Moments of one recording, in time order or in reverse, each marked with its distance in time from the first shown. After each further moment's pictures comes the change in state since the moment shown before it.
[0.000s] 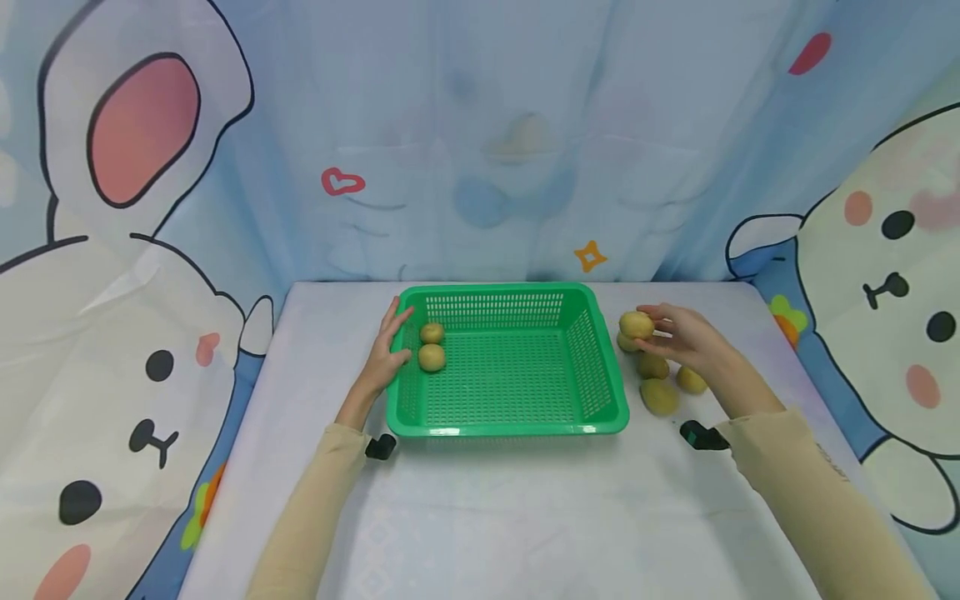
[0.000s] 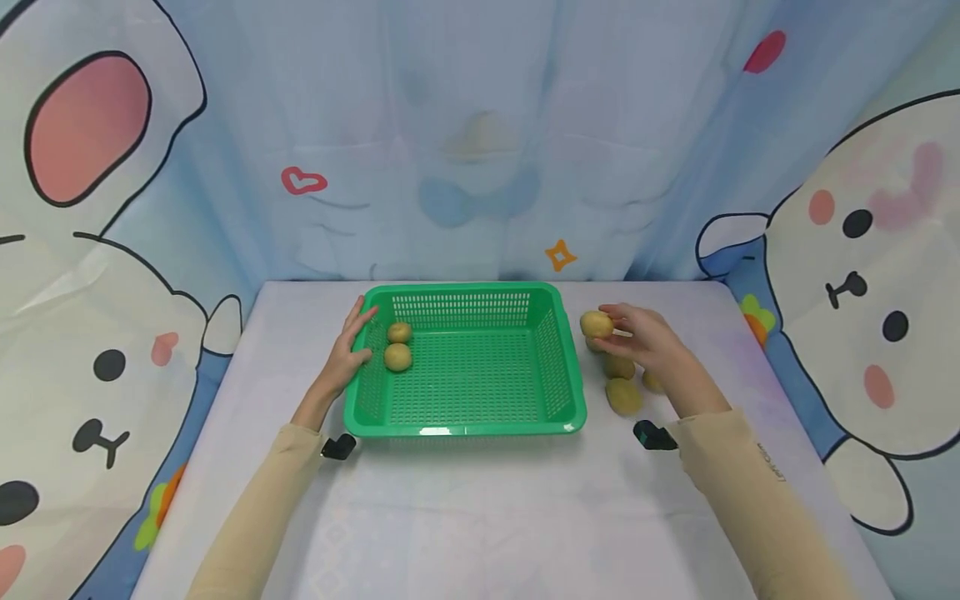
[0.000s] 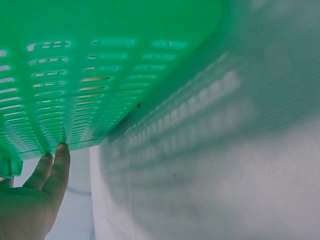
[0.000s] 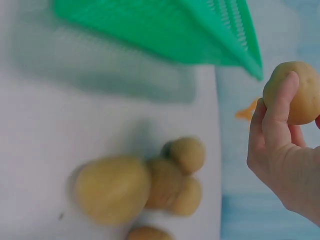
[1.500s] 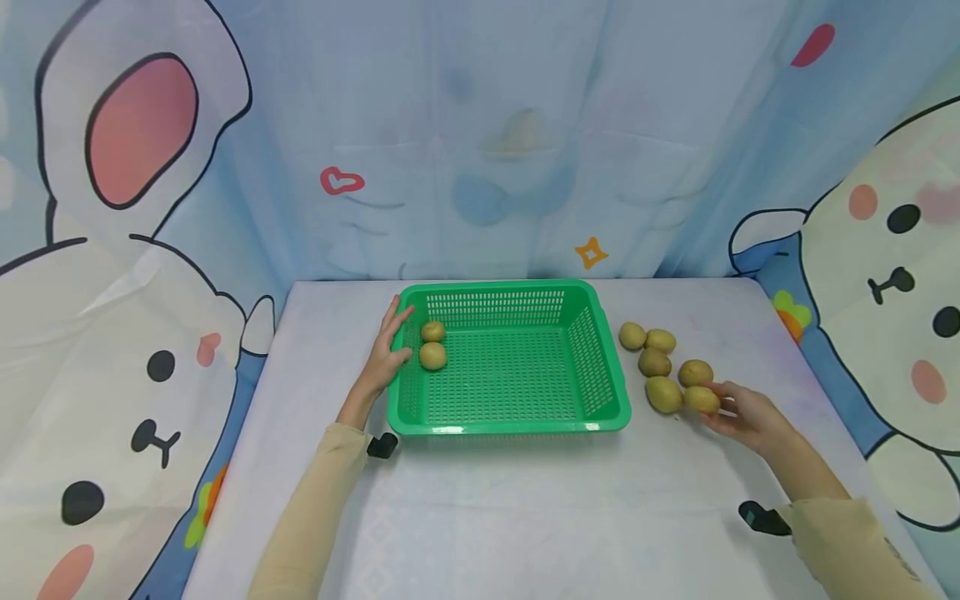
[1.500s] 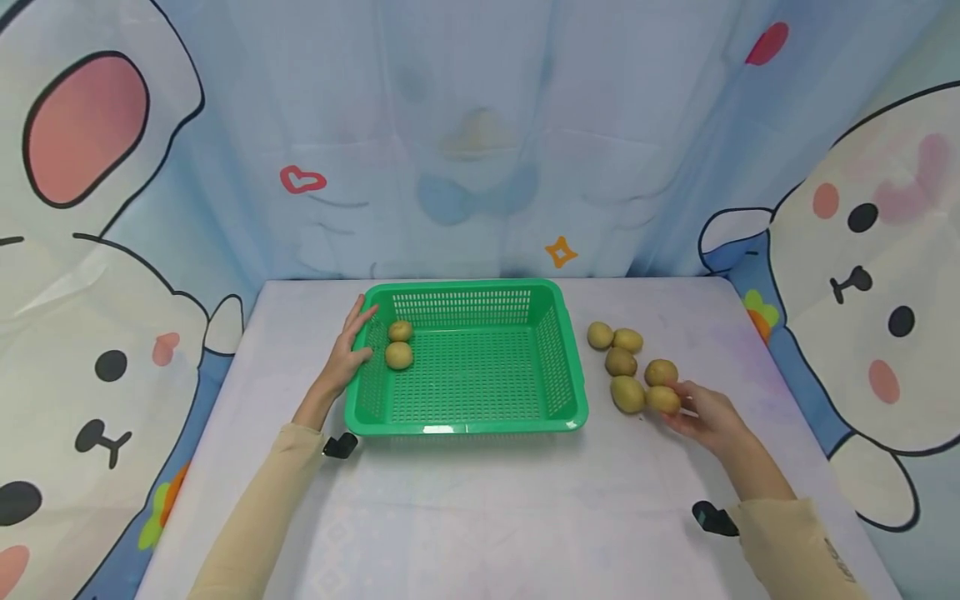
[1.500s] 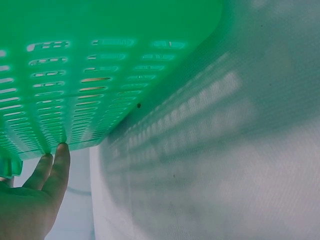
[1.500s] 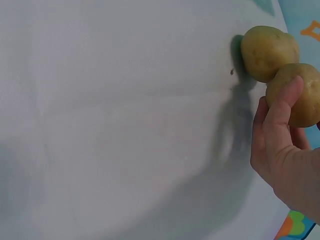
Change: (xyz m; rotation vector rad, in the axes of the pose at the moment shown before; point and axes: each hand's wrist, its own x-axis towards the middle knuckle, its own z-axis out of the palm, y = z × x) left_hand 0.001 0.001 0.000 0.002 0.008 -0.015; right_hand -0.031 0.091 -0.119 0.055 0.106 0.067
